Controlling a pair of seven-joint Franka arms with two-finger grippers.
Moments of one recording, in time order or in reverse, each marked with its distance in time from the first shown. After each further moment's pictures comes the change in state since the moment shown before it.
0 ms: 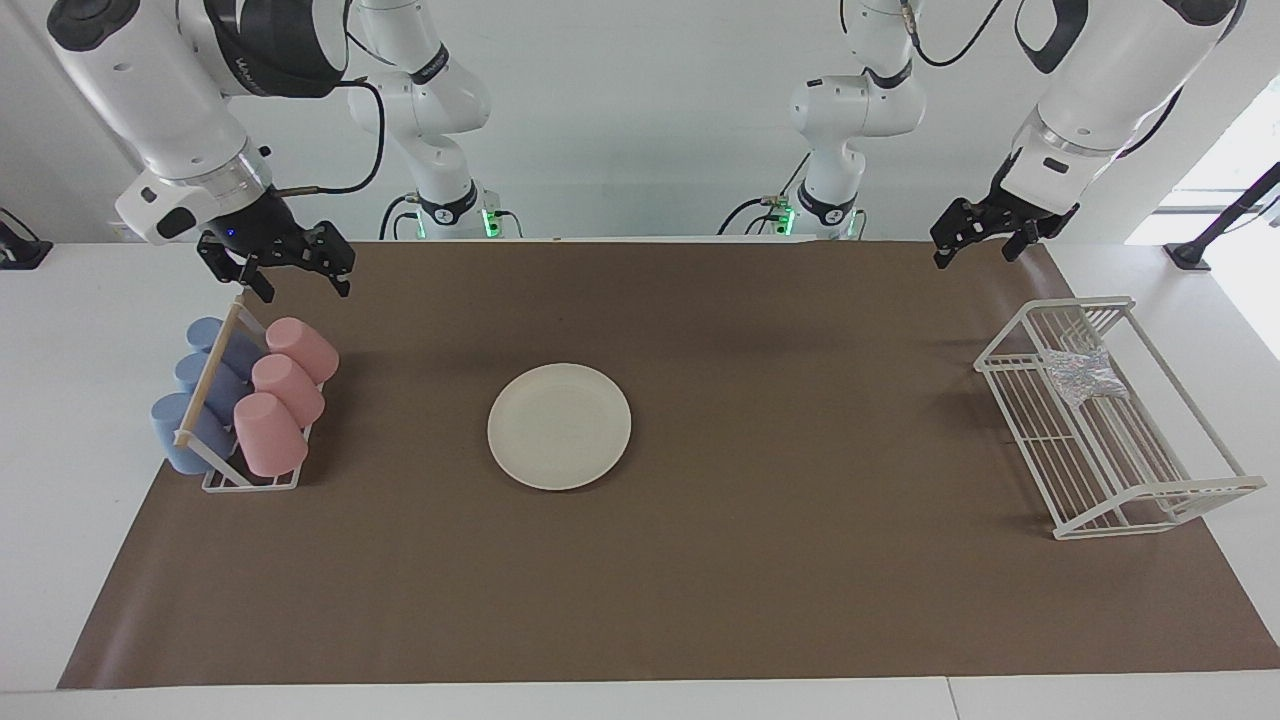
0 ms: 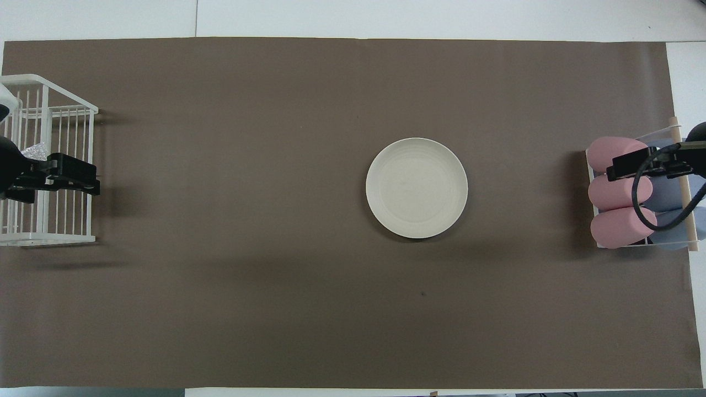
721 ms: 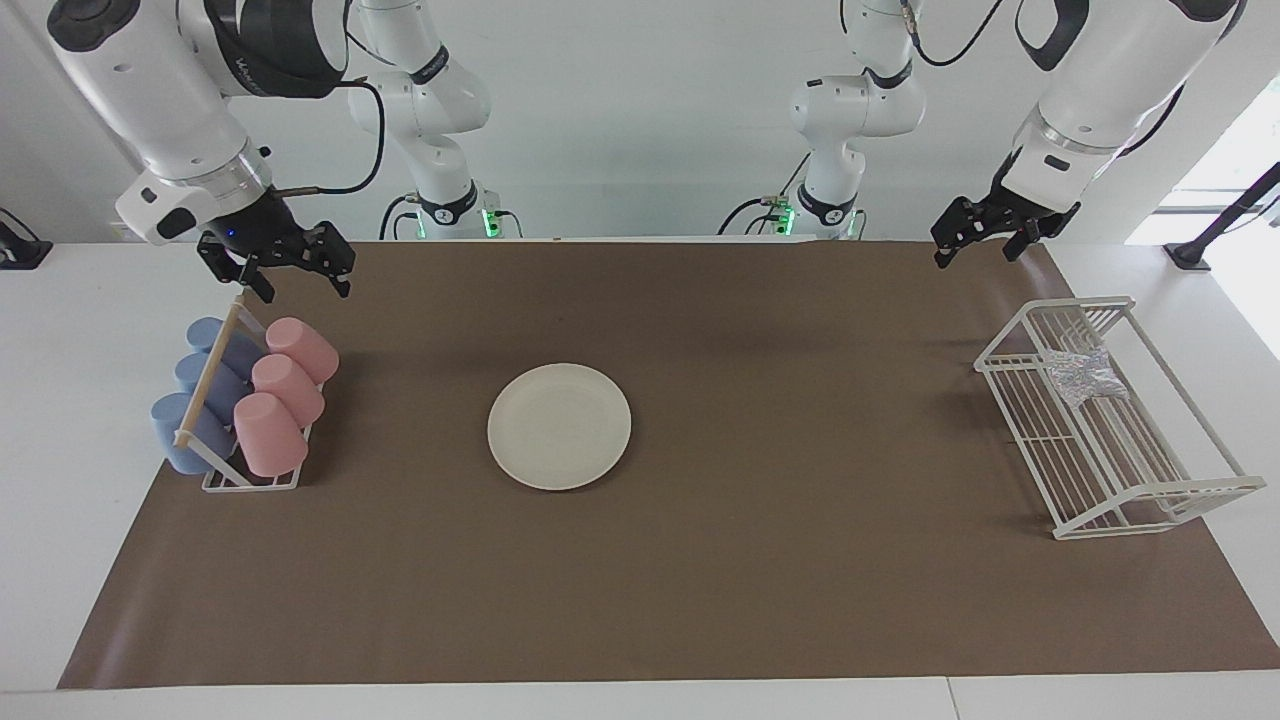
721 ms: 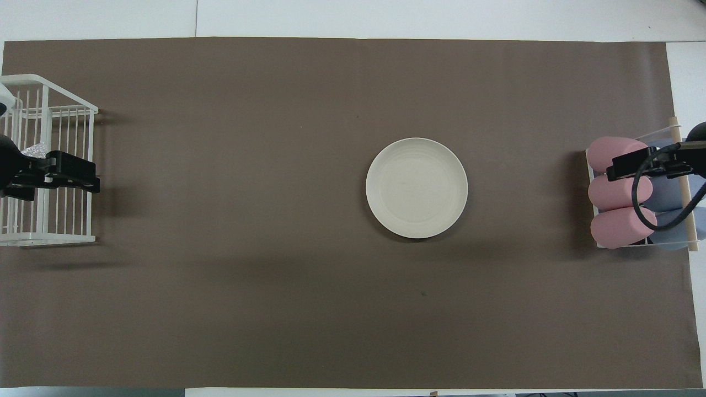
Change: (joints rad) left arm 0.000 0.005 -0.001 0.025 -0.034 -0.002 0.011; right arm 0.000 0.000 0.000 0.000 0.000 0.000 0.001
